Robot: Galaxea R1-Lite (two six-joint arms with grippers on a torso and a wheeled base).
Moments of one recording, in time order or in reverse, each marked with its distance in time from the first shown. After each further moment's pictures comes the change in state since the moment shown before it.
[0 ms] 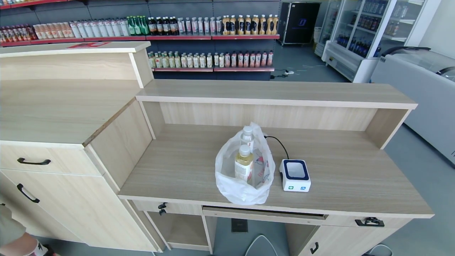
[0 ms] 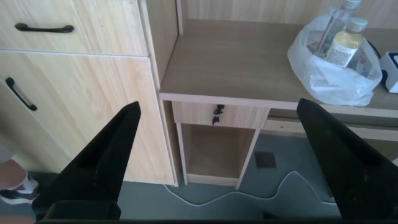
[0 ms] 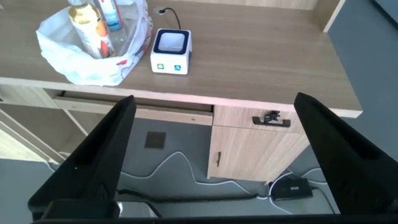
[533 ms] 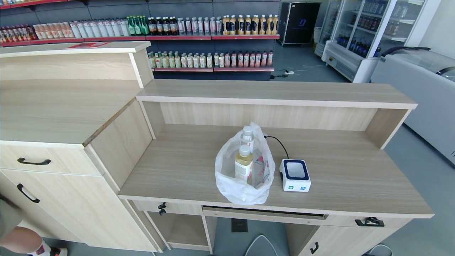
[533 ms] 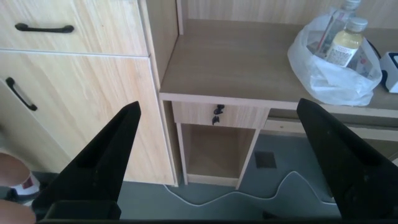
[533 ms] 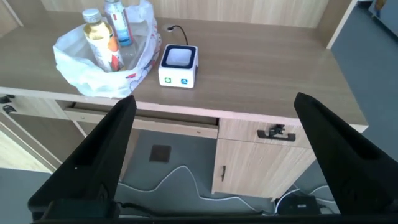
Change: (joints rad) left arm 0.000 0.000 0.000 0.000 0.000 0.000; right arm 0.024 -0.057 0.000 0.001 0.000 0.008
